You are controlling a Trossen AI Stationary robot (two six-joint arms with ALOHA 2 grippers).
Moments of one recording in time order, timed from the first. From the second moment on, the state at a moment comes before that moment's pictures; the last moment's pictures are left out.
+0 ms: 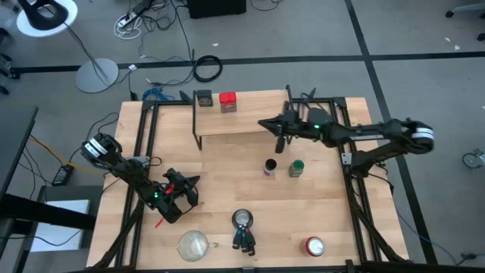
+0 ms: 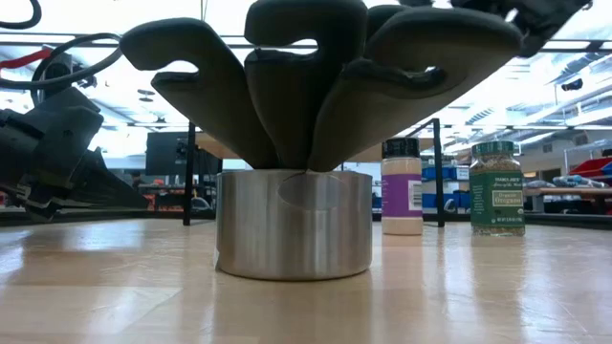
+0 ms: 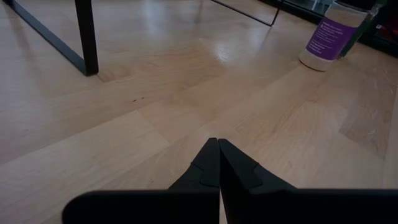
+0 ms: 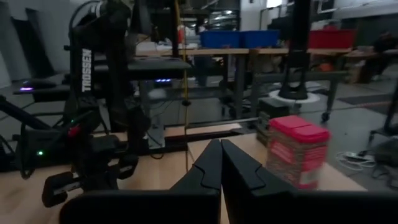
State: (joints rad) left arm -0.74 1.61 0.29 0.21 -1.18 -1.39; right arm -0.26 1.26 0.65 0.67 -0.05 0.01
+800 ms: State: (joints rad) left arm -0.74 1.61 0.29 0.21 -1.15 -1.37; right arm -0.35 1.84 1.07 0.67 -0.09 0.00
